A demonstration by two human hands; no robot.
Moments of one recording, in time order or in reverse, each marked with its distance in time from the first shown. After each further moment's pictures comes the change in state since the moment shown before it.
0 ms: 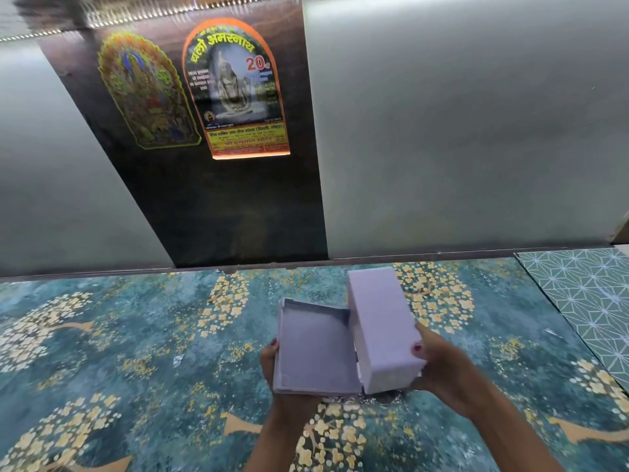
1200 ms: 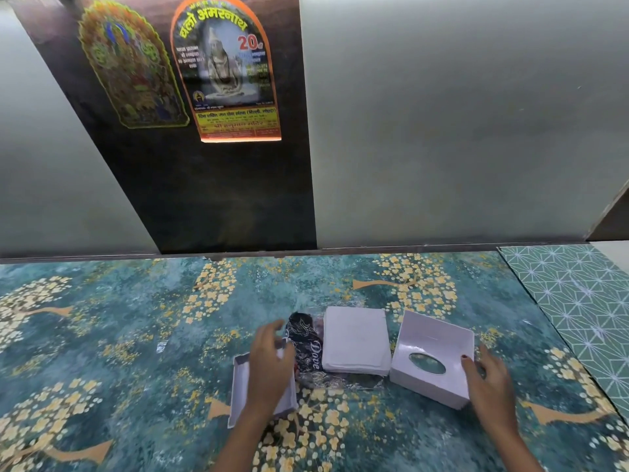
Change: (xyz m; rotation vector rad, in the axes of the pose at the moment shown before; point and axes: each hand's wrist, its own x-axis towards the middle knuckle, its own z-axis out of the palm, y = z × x) left_hand -0.009 -0.019 -0.042 1.469 0.522 0.070; right_hand -0.029 0.099 -0.090 -0.473 1.048 0.107
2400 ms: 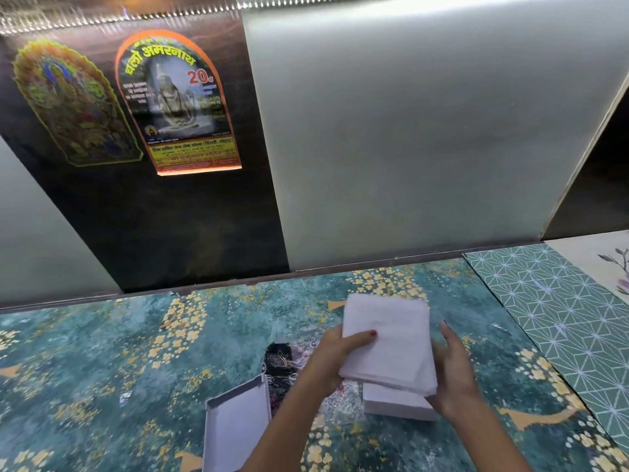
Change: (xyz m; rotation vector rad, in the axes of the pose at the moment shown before) left_hand 0.018 0.107 0.074 -0.712 -0.788 -0.396; right_hand -0.002 -0.076 0.001 0.912 -0.450 0.434
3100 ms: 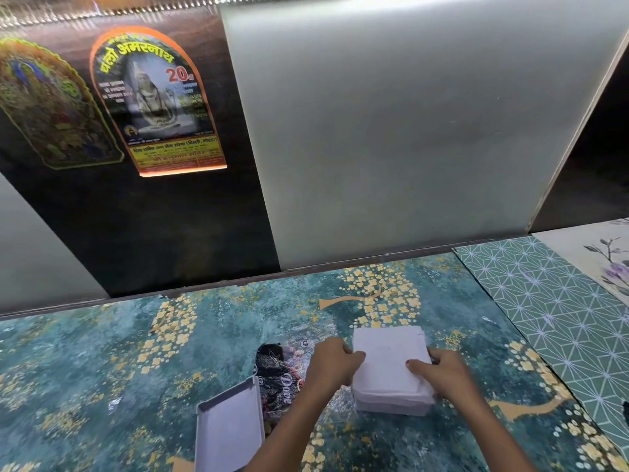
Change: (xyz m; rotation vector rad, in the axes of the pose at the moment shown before) left_hand 0.016 -0.018 0.009 0.924 0.247 0.023; right_hand 0.005 -0.003 -0.028 -0.992 0.321 -0.117
